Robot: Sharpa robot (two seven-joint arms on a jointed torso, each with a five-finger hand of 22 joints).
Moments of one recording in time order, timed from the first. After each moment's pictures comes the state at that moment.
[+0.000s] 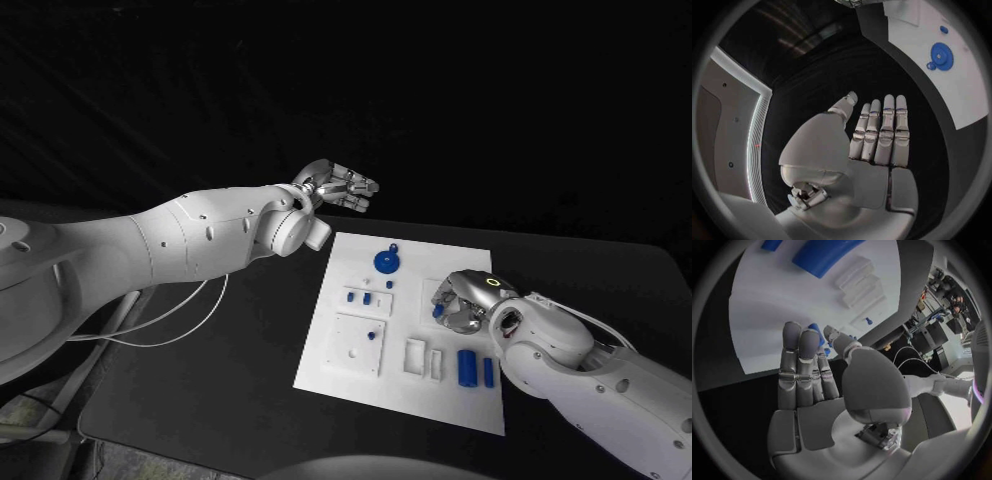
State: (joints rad) left arm 1.29 -0.65 -0.13 1.13 -0.26 -0.29 0.24; left_hand 1.29 -0.02 0.20 -0.04 0.14 1.05 0.13 0.07 0.07 1.14 0.12 0.06 0.06 1.19 0.11 0.07 0.10 0.05 1.05 0.09 0.10 0.15; right arm 0.78 -0.64 0.30 1.44 -1.89 -0.11 -0.31; right_hand 1.28 -0.17 0.49 -0.18 0.11 1.11 0.11 0.06 0.06 1.18 0.07 0.07 0.06 1.44 -0.02 0.79 0.58 0.15 1.46 -0.05 0.33 1.07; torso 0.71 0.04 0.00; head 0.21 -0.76
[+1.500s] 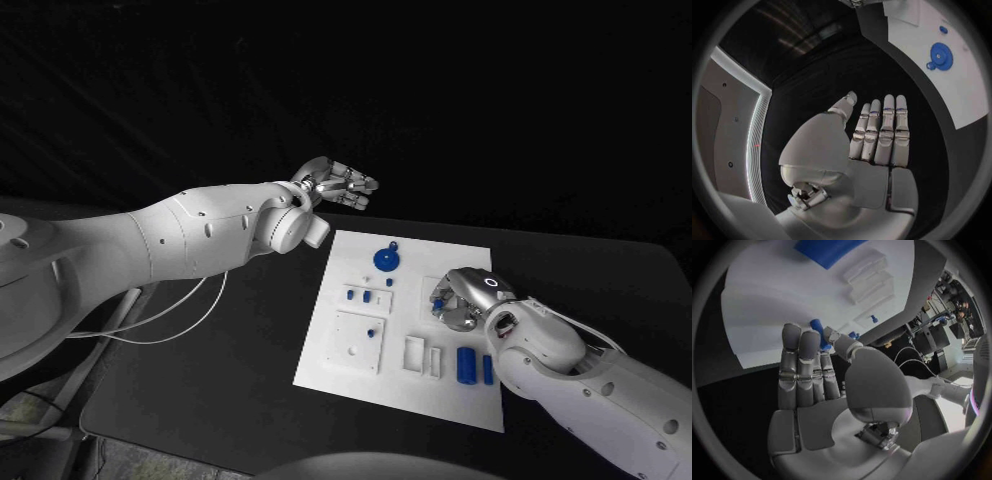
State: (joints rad) left arm 1.29 -0.66 -0.13 1.12 -0.26 -0.28 0.23; left_hand 1.29 -0.02 0.20 -0.03 0.13 1.05 0.13 0.07 0.07 1.14 0.12 0.06 0.06 1.19 0.11 0.07 0.11 0.05 1.05 0.09 0.10 0.15; right arm 0.78 -0.61 0.27 1.41 -1.93 -0.24 -0.30; right_hand 1.26 -0.12 0.64 -0.19 0.05 1.27 0.08 0.06 0.07 1.34 0.03 0.06 0.06 1.45 -0.07 0.79 0.60 0.11 1.46 -0.09 0.33 1.14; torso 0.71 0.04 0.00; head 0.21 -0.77
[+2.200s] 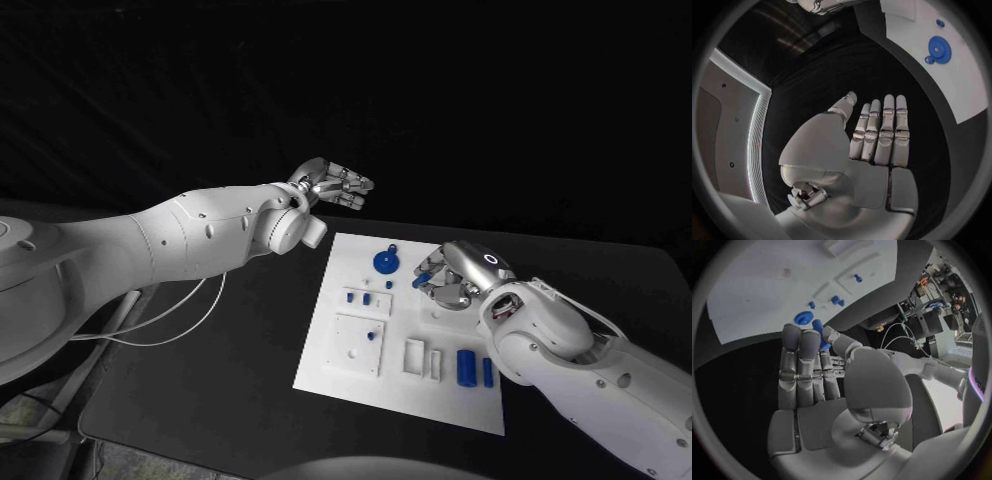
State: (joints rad) left arm 1.29 -0.65 -0.13 1.09 -0.25 -0.28 0.25; left_hand 1.29 -0.02 0.19 -0.03 0.13 1.05 0.13 0.07 0.07 1.14 0.12 0.06 0.06 1.19 0.11 0.07 0.11 0.05 1.05 0.09 0.10 0.14; right arm 0.78 -0.60 0.35 1.52 -1.89 -0.28 -0.27; right_hand 1.27 -0.11 0.63 -0.18 0.05 1.28 0.08 0.06 0.07 1.35 0.03 0.06 0.06 1.45 -0.07 0.79 0.61 0.11 1.47 -0.09 0.33 1.15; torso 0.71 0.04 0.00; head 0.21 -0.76
